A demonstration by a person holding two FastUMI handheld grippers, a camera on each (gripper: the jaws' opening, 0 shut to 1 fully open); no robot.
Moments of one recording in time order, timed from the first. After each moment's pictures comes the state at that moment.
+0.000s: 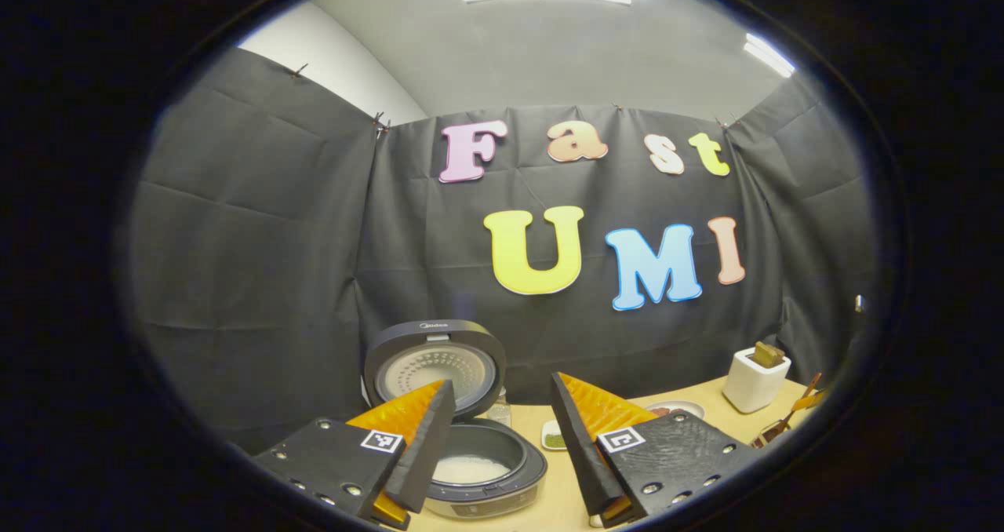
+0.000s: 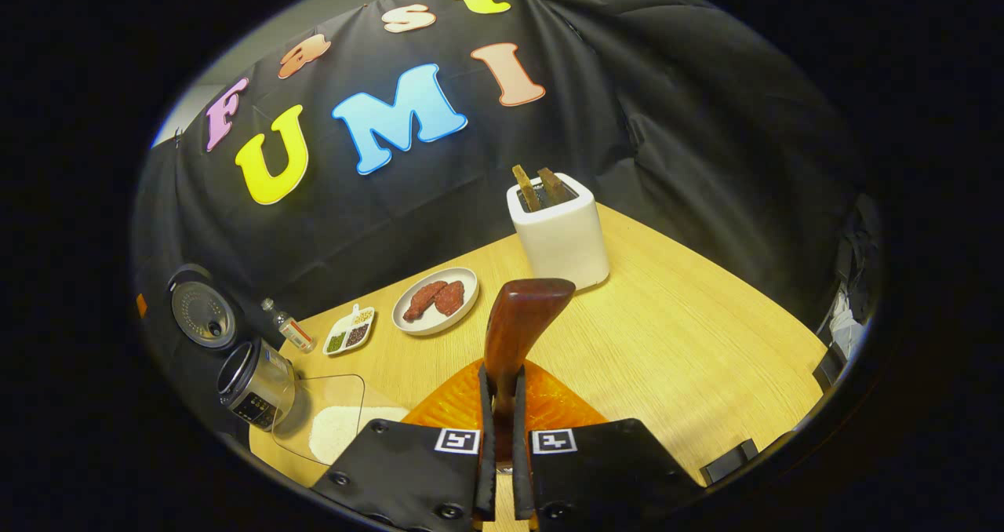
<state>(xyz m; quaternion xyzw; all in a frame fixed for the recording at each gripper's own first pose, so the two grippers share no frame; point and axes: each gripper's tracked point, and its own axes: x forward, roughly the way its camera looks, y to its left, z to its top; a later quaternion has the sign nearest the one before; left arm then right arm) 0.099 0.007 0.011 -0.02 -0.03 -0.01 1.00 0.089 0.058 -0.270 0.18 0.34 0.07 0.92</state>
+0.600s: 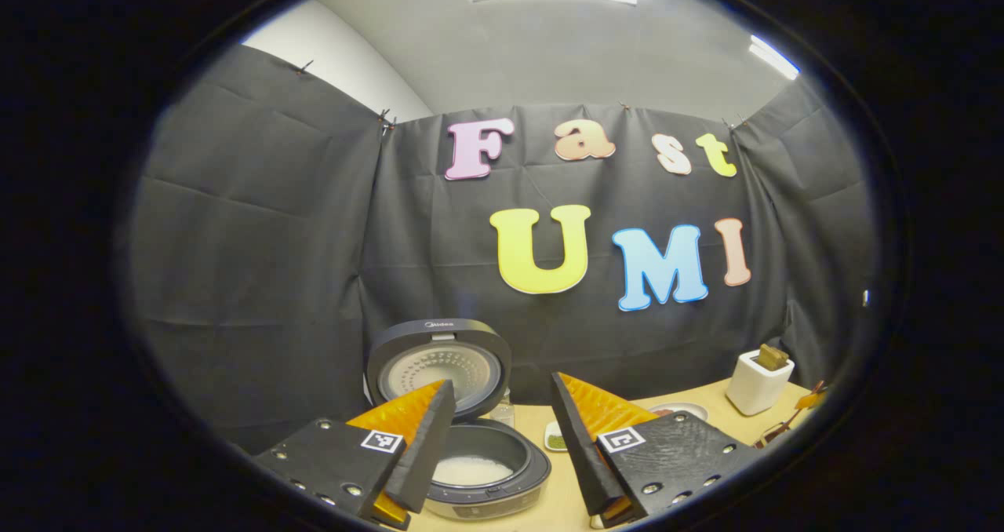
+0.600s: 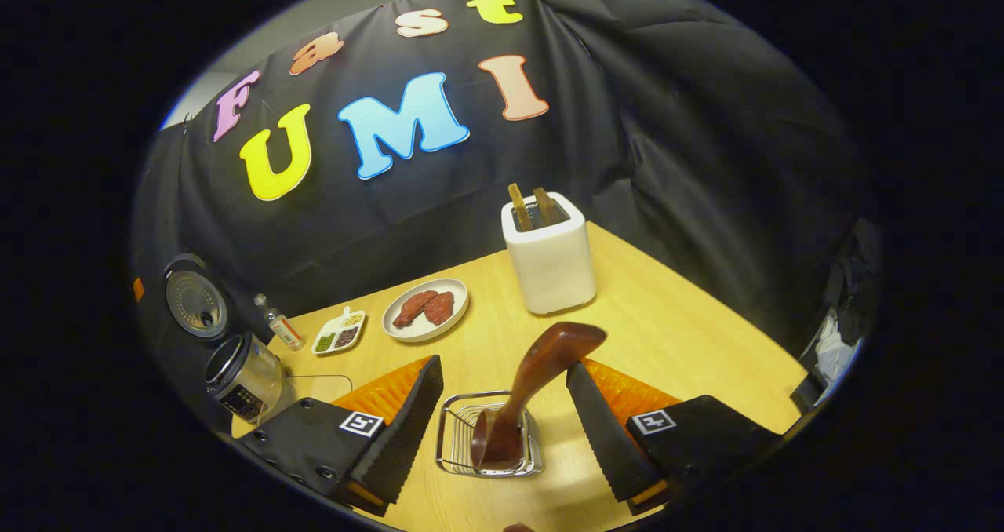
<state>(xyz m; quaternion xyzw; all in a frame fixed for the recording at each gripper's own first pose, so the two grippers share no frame) 0.112 0.011 0.010 -0.02 -0.02 0.00 1.00 0.088 0.026 -0.237 0.12 0.30 0.05 0.94</state>
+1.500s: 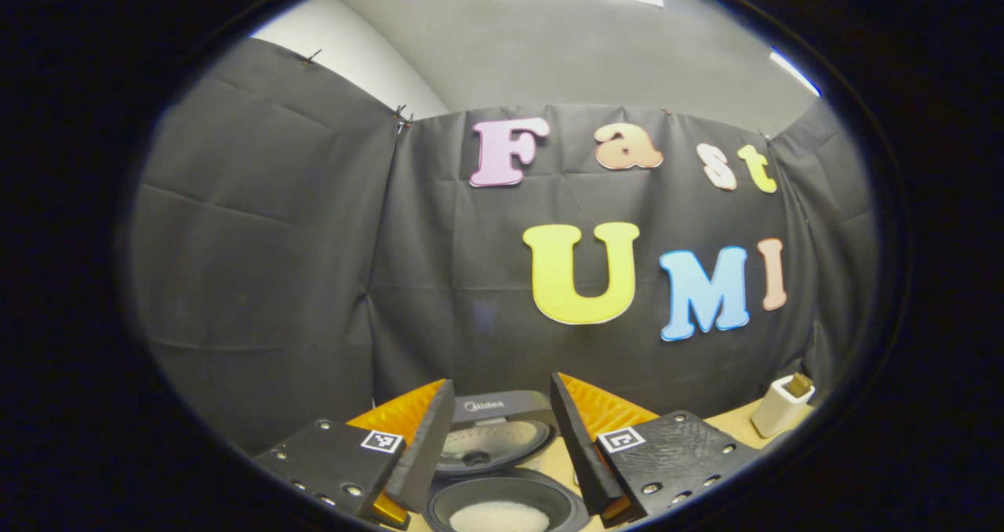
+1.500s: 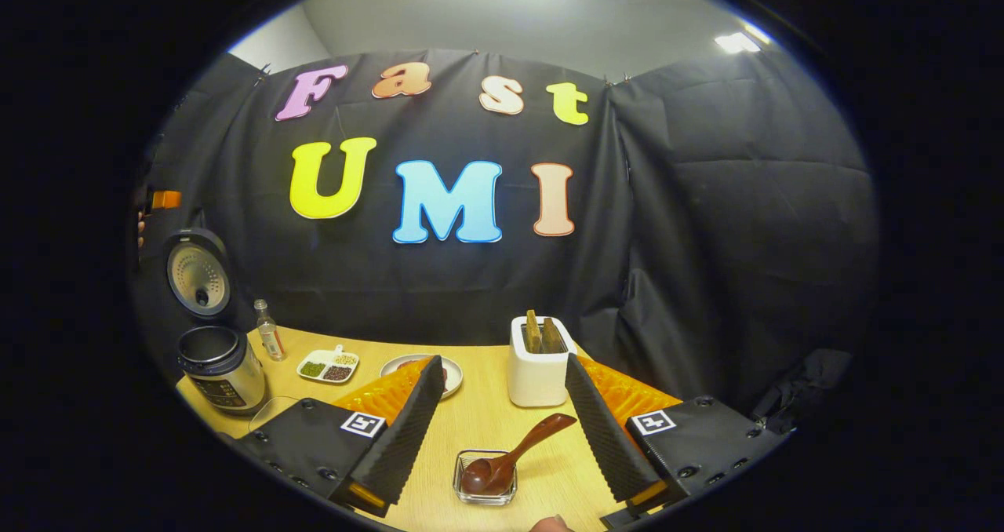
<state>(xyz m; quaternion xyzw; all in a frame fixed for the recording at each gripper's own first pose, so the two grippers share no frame) 0.261 0.103 0.072 -0.04 -0.02 0.02 1.00 0.066 0.068 -0.093 -0.02 0.14 0.04 0.99</state>
